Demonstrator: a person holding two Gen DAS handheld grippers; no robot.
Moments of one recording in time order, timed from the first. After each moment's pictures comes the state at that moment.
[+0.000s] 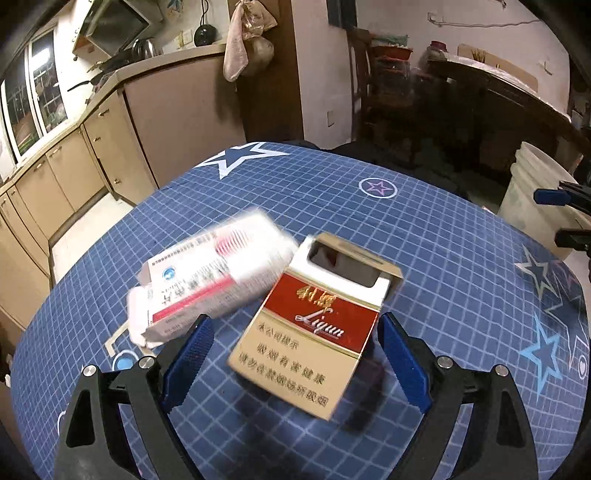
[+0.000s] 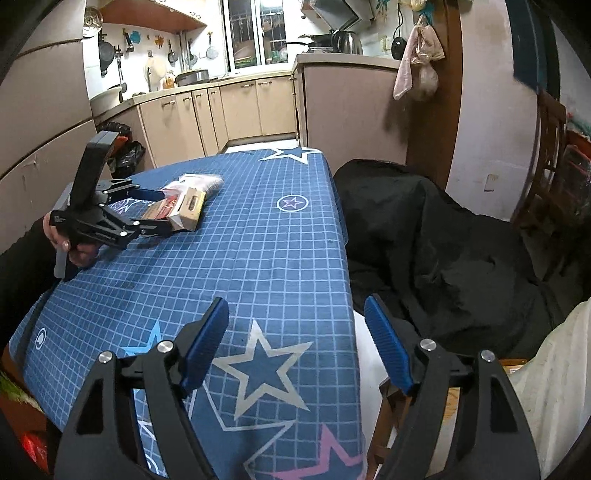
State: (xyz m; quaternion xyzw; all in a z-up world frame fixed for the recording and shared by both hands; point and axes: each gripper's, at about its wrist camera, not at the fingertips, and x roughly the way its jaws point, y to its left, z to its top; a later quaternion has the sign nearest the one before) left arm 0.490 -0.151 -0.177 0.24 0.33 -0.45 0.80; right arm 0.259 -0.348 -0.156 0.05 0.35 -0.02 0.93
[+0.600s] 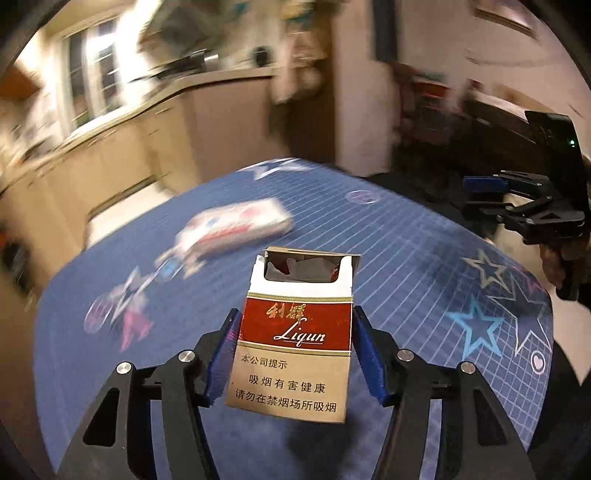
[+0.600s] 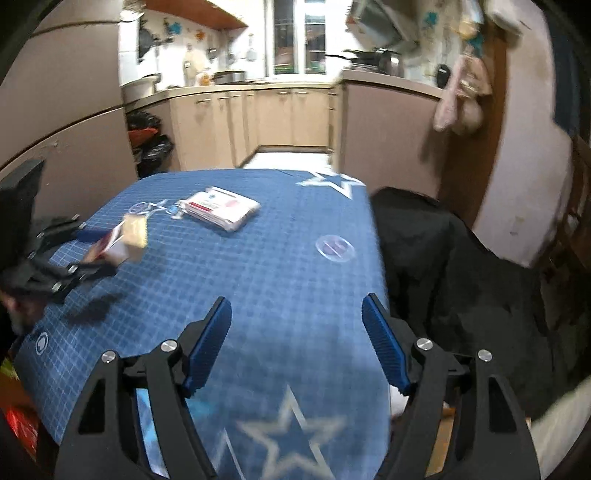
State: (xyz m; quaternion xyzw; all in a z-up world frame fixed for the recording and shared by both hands) left arm 0.383 -0.076 -0.147 0.16 0.32 -0.35 0.87; right arm 0.322 -0.316 -0.136 -0.01 0.33 0.05 0.94
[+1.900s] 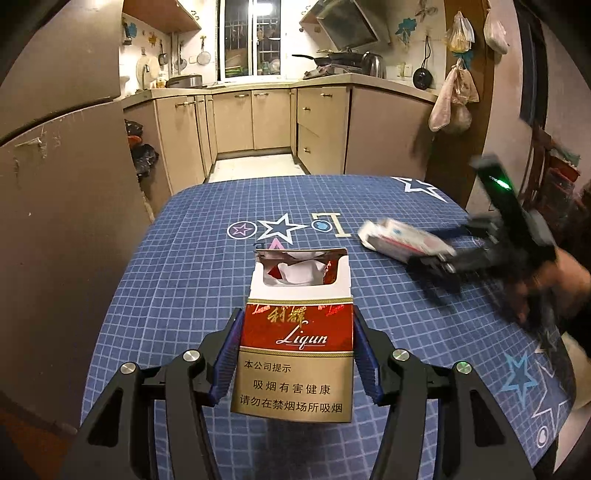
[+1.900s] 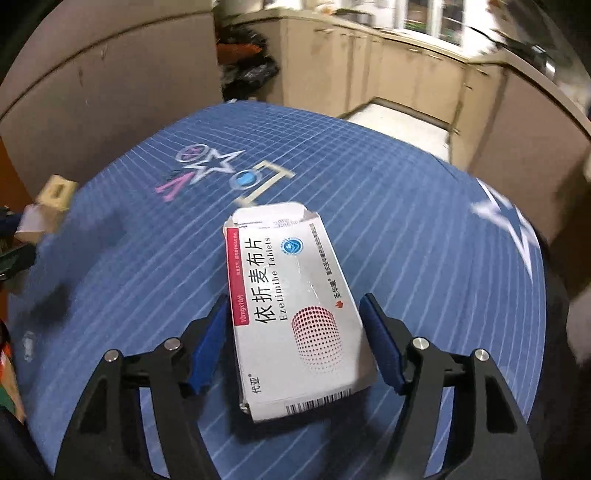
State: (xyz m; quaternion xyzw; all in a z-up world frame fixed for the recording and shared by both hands) left arm 0.354 -0.003 -0.122 0.04 0.34 -0.11 0.93; right arm 0.455 -0.226 -0.170 -0.09 0.43 0.23 0.87
